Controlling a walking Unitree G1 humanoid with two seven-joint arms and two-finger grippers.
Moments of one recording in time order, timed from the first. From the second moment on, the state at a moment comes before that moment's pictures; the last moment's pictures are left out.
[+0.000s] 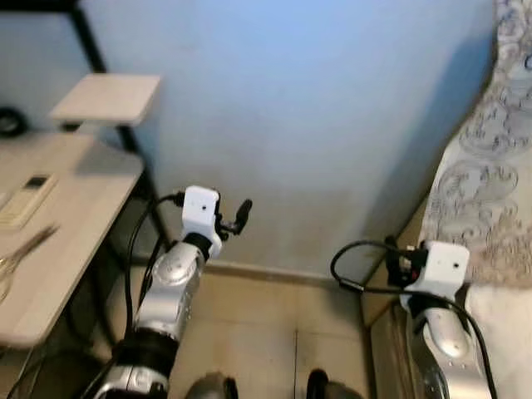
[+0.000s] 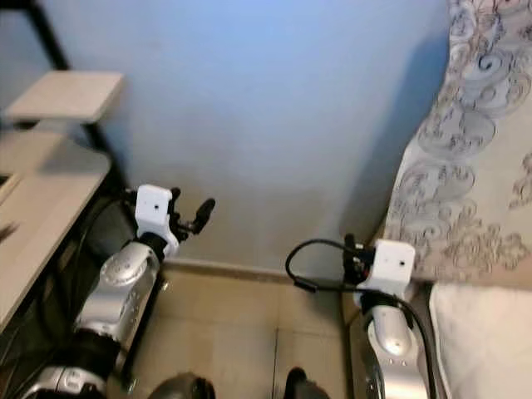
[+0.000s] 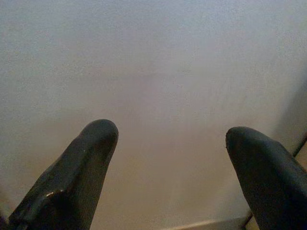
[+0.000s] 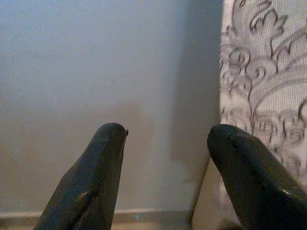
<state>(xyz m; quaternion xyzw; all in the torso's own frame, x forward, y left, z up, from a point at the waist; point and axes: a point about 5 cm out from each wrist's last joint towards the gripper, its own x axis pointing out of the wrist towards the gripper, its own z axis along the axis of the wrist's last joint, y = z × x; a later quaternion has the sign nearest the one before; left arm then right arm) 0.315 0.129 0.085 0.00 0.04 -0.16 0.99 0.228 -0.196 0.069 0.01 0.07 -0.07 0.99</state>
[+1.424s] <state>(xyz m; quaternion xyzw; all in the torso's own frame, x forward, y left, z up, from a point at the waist) 0.321 0.124 0.083 -0.02 0.03 -0.16 0.99 0.217 -0.204 0.060 0.00 0.08 -0.10 0.99</state>
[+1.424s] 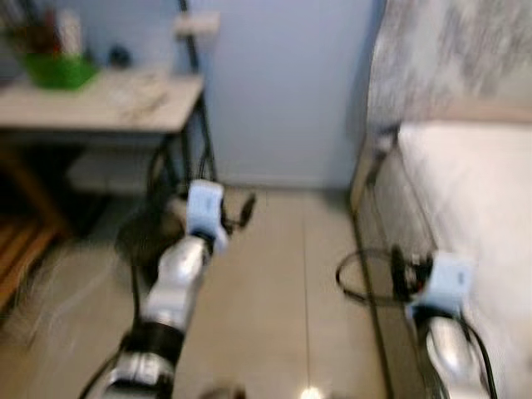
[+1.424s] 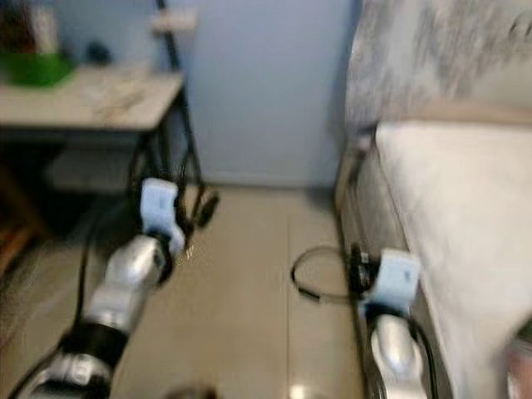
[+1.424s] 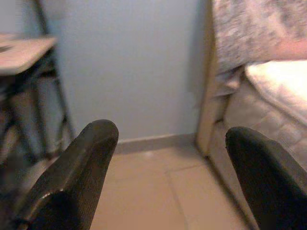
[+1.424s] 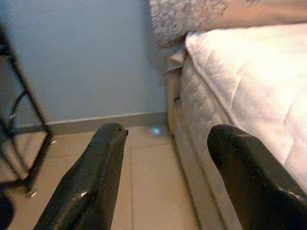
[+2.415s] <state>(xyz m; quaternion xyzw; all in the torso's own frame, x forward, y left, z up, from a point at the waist) 0.325 0.124 0.070 -0.07 0.08 -0.14 0.98 0.202 -0.240 0.057 0.02 0.06 -0.21 0.98</state>
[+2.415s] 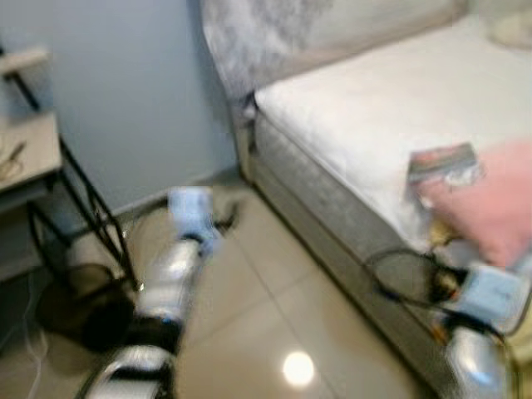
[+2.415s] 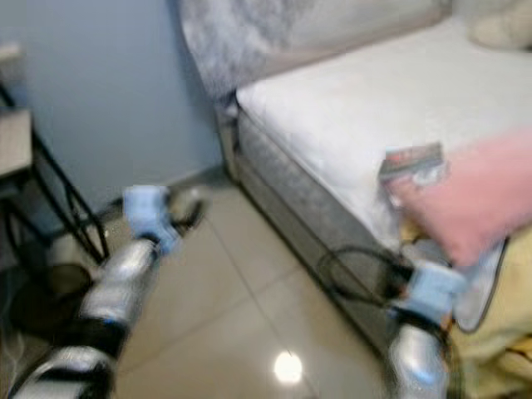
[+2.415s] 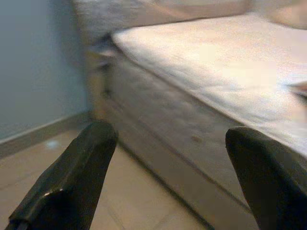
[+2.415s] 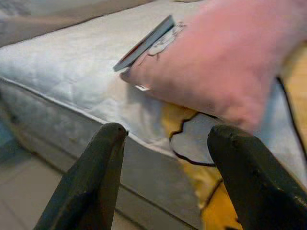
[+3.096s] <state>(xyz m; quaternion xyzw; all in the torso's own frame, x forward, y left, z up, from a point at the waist) 0.304 0.114 0.071 -0.04 0.05 -0.25 0.96 0.206 -0.221 0.051 0.01 0.06 -0.18 0.98</state>
